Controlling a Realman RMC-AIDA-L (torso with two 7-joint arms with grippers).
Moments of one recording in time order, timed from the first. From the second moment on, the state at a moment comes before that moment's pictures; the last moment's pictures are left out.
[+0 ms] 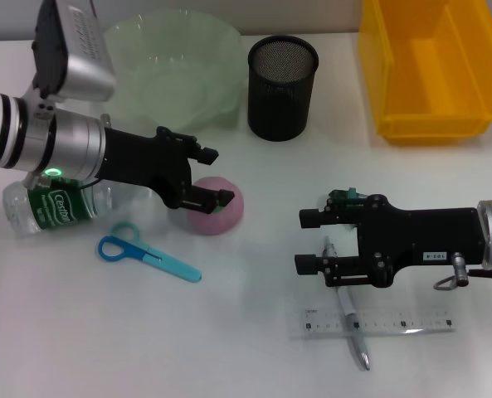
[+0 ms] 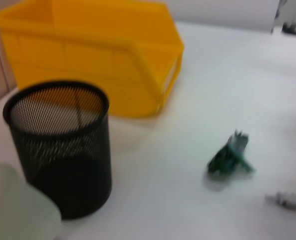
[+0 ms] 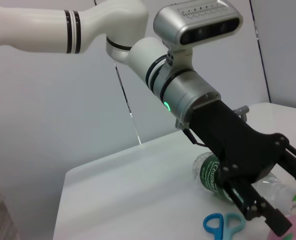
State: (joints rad) left arm -0.74 -2.07 0.89 0.63 2.20 1.36 -1.41; right arm 0.56 2.04 -0.91 -0.40 -1.85 -1.62 1.16
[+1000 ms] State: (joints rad) left arm -0.77 -2.07 1.08 0.65 2.25 1.21 -1.51; right arm 0.56 2.04 -0.91 -0.40 -1.85 -1.61 1.16
